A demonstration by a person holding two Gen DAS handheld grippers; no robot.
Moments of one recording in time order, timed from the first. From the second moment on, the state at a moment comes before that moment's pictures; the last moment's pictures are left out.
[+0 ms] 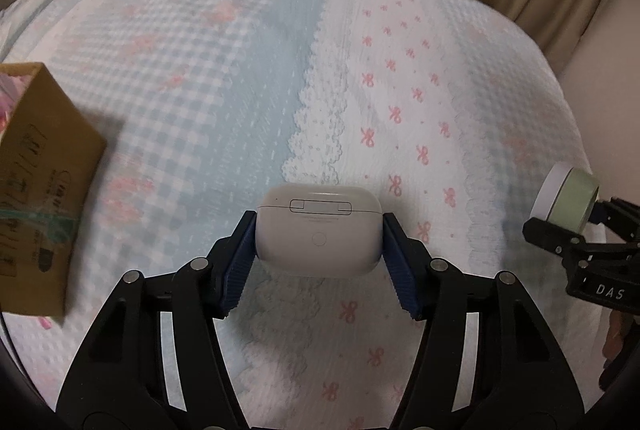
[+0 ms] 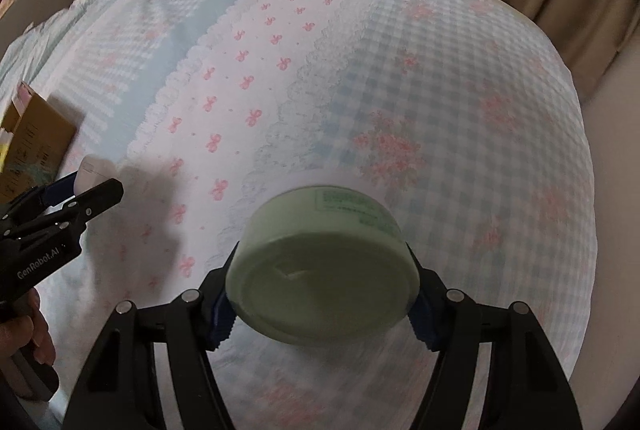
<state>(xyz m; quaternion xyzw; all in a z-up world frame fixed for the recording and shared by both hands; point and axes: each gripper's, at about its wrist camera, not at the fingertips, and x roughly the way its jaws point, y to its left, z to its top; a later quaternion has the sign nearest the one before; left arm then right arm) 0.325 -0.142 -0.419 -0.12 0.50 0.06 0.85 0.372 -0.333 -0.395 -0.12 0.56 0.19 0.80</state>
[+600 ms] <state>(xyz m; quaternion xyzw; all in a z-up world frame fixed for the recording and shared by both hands) 0.233 -0.069 -0.231 -0.14 0.42 0.06 0.89 0.277 -0.275 -0.215 -0.06 0.49 0.20 0.85</state>
